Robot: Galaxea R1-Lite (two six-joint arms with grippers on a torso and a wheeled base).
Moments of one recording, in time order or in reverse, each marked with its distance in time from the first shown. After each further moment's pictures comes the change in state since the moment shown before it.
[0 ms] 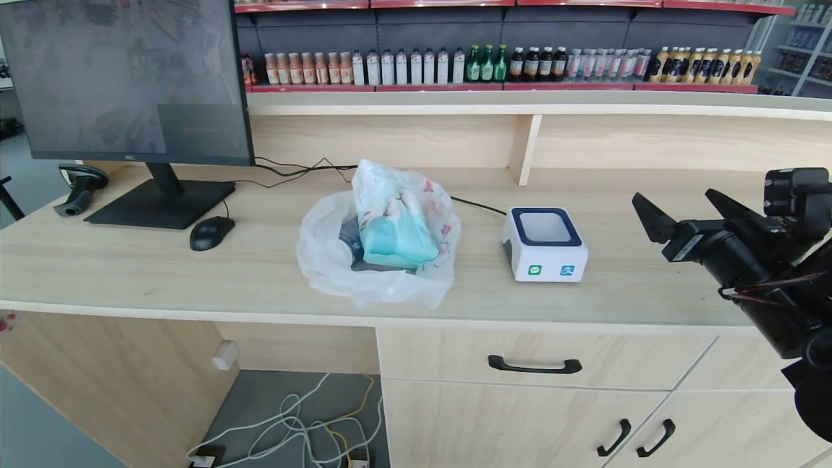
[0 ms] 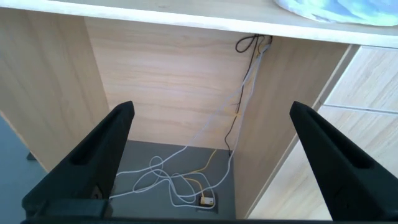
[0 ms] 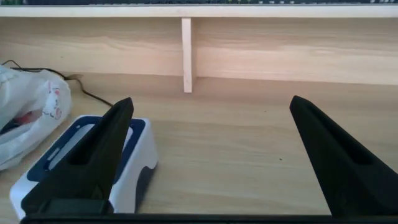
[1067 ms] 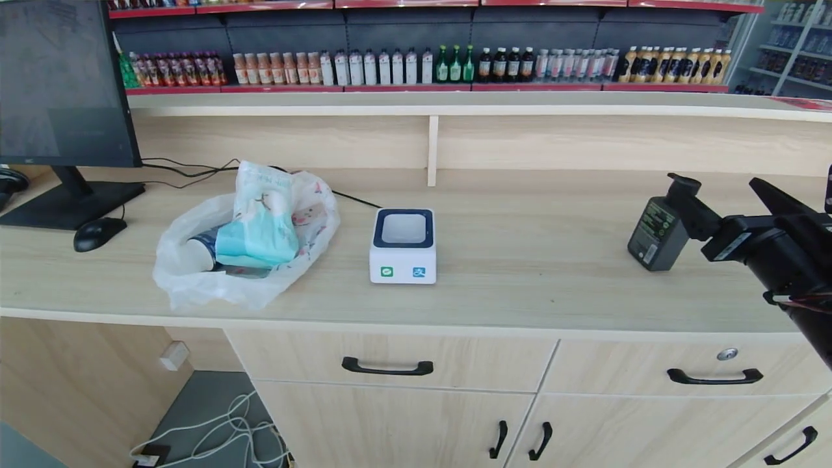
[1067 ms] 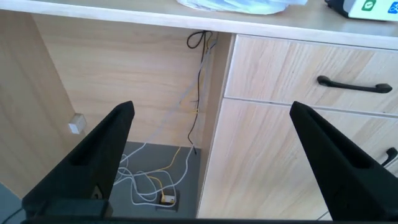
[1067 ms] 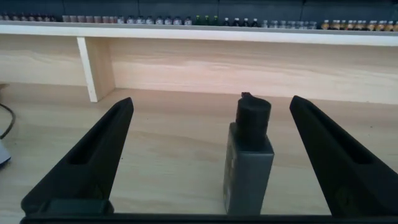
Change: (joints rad) left arm 0.000 0.000 0.000 0.000 0.000 0.001; right arm -0.030 -0.130 0.077 -0.001 0.001 -0.020
